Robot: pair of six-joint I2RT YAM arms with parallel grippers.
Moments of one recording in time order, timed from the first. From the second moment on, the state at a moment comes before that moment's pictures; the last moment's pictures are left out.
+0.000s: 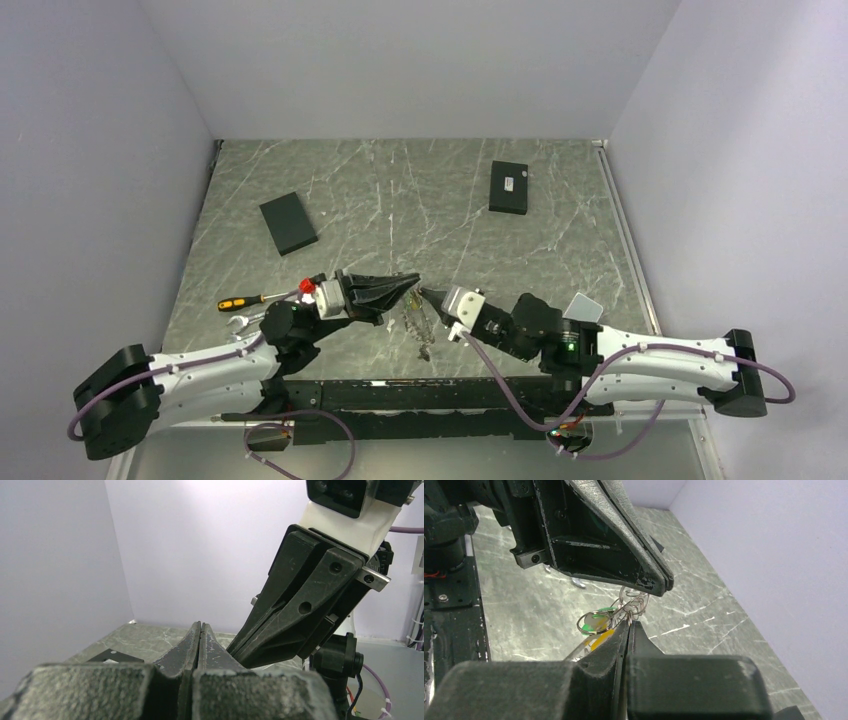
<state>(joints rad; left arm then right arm) -1.00 0.93 0.27 1.23 0.23 -0.04 1.37 0.78 0.61 0.17 0.29 -0.42</state>
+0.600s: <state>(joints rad) -1.01 0.89 0.27 1.16 0.16 -0.08 1.37 0.74 0.57 0.27 0.28 -0.45</state>
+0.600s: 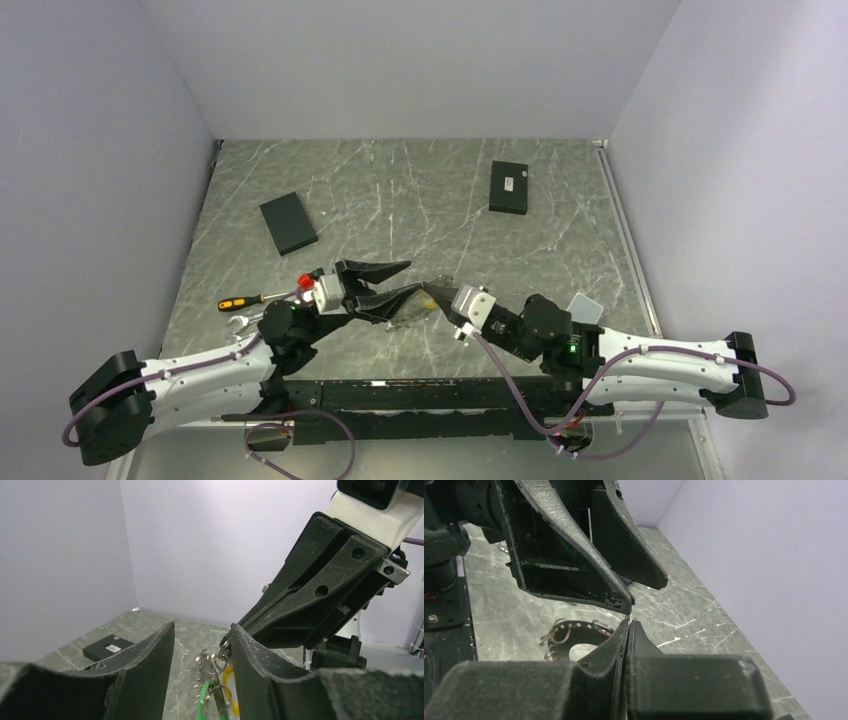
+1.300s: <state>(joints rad) -1.01 0.51 0.40 0.52 0.20 0.10 1.37 0.70 0.55 0.30 0.27 -0.38</state>
